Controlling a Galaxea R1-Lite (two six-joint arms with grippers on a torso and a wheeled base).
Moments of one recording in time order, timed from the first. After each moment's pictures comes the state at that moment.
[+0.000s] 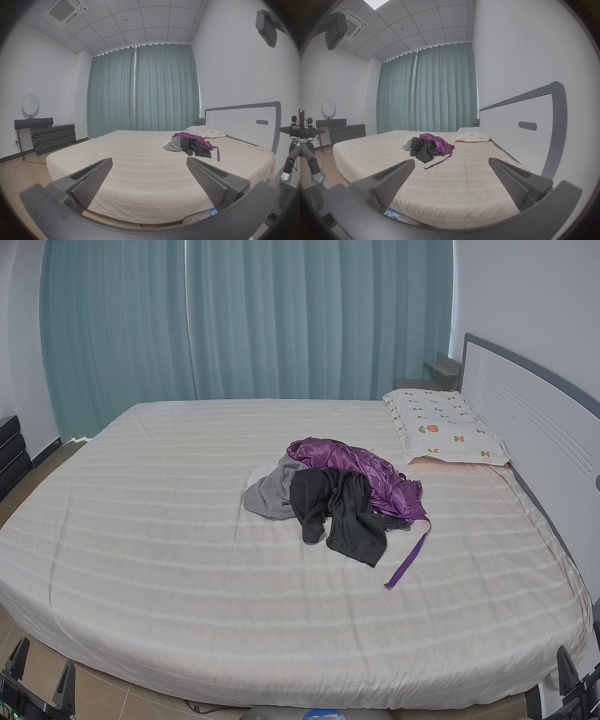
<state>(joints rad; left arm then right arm) 0.00 0.02 -0.02 0.00 0.03 0.00 0.00 0.02 -0.02 0.01 0.01 -0.02</state>
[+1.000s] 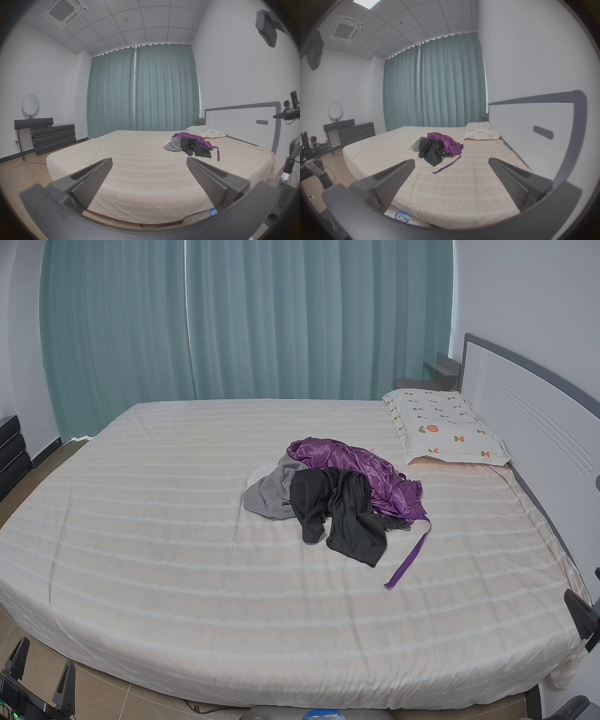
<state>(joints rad) 0.00 0.02 -0.02 0.00 0.03 0.00 0.08 0.51 -0.24 -0.15 0.03 0.02</state>
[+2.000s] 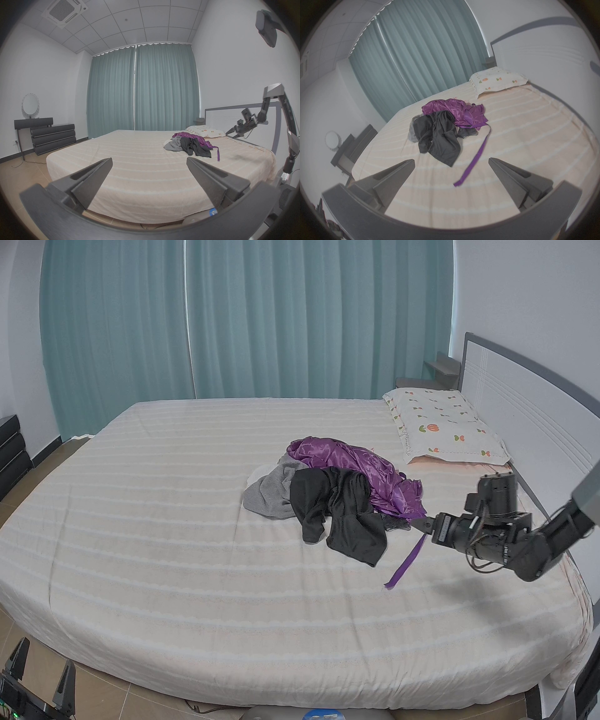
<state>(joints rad) 0.00 0.02 -0.02 0.00 0.03 0.00 0.27 1.99 -0.81 -0.67 -0.02 0.44</state>
